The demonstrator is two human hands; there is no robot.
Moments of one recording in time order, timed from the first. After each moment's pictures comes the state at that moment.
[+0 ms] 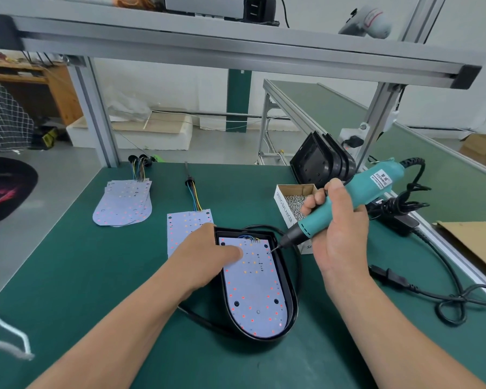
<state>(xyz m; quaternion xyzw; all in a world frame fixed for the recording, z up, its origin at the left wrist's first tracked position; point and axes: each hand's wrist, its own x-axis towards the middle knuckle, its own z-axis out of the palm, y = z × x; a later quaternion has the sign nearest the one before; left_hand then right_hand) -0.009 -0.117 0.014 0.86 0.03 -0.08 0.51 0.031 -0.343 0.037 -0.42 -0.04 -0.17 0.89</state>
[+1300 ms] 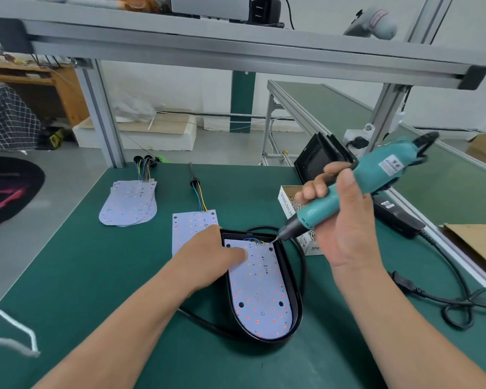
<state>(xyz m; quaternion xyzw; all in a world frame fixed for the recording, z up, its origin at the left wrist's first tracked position) -0.002 -0.114 0.010 0.88 -0.01 -0.10 0.47 0.033 -0.344 0.054 -0.44 -0.23 -0.07 0.87</state>
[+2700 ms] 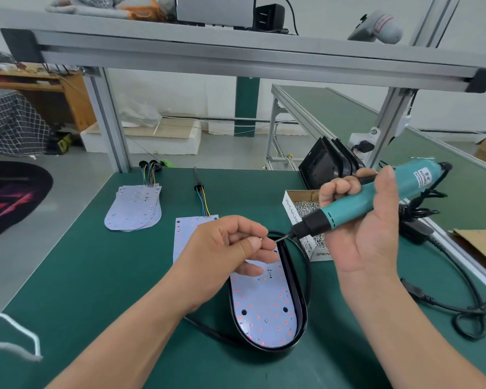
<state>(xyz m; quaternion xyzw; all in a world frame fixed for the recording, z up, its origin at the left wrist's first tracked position) -0.036 -0.127 0.045 0.67 -0.08 -0.05 0.73 0.020 -0.341 0.073 -0.26 -0.11 -0.12 0.95</state>
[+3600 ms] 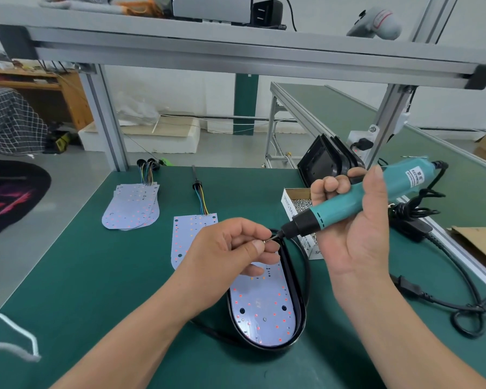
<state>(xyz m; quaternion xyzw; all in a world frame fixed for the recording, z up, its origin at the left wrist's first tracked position) -0.036 -0.133 0.036 0.69 -0.09 -0.05 0.71 0.015 -0.330 0.072 -0.28 -0.11 -0.13 0.95</state>
